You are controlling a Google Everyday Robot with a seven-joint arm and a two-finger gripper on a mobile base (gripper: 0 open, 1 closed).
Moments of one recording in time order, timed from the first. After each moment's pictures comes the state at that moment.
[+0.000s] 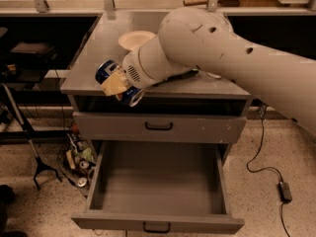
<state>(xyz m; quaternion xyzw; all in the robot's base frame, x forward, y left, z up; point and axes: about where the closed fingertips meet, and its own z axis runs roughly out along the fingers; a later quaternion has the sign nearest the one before) 0.565 0.099 0.899 -0.40 0.81 0.22 0.37</state>
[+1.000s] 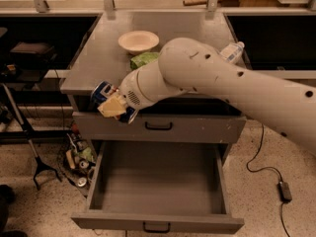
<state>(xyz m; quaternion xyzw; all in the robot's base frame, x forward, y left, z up) 0.546 0.116 0.851 -0.47 0.77 0.24 0.36</state>
